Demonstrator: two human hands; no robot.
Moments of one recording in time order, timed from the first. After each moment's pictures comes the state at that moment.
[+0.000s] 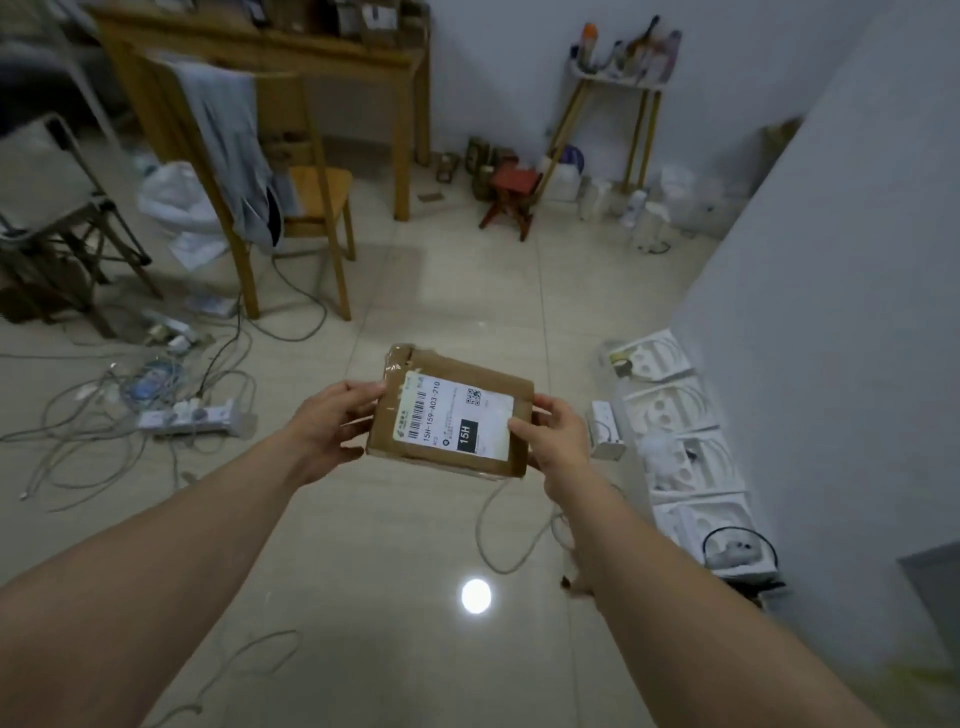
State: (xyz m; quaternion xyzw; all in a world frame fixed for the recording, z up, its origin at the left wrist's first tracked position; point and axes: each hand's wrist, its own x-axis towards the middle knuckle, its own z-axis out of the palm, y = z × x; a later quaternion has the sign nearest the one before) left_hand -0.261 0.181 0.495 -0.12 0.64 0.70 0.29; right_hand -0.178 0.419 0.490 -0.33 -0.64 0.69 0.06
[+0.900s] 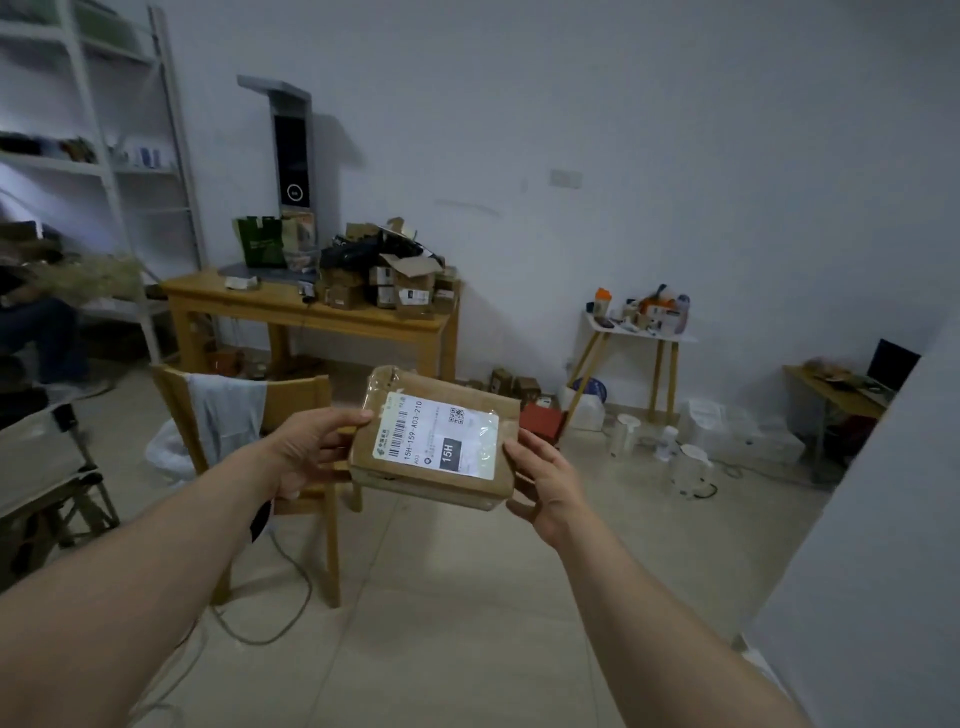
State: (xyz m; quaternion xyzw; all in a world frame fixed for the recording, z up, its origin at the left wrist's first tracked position) left_hand -0.742 0.240 0.740 0.02 0.66 0.73 0.18; right_hand -0.662 0.508 0.714 -0.18 -0.57 0.80 0.05
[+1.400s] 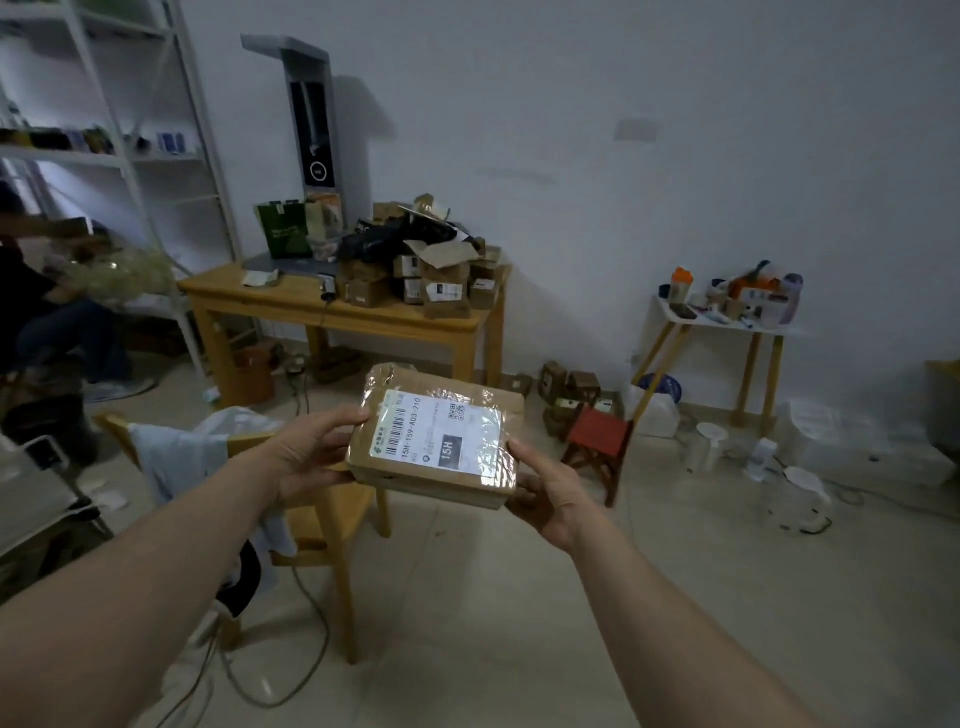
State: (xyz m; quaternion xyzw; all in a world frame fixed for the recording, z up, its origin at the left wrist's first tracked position) left_hand -1.037 0.313 0.726 -0.04 0.65 0.74 0.17; right_hand -0.982 0.598 0.691 -0.14 -0.53 0.83 -0.11
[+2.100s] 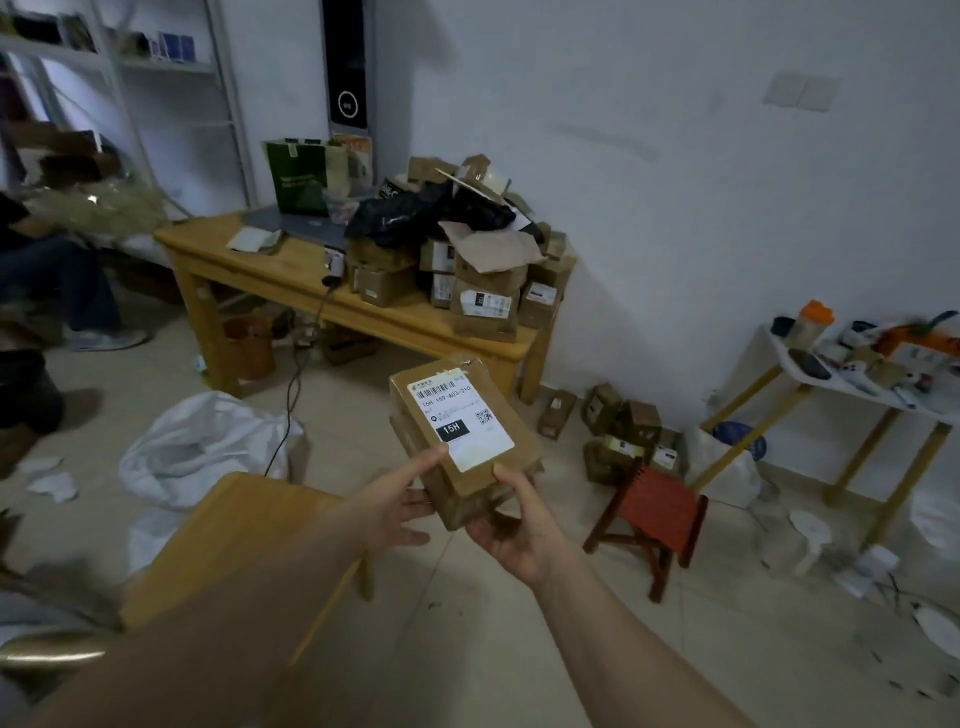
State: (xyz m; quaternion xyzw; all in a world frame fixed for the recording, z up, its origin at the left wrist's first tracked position) left_hand -1.425 0.399 0.646 -0.16 0.57 0.77 0.23; right_hand -1.412 0.567 0.634 -0.21 -0.44 0.86 -0.17
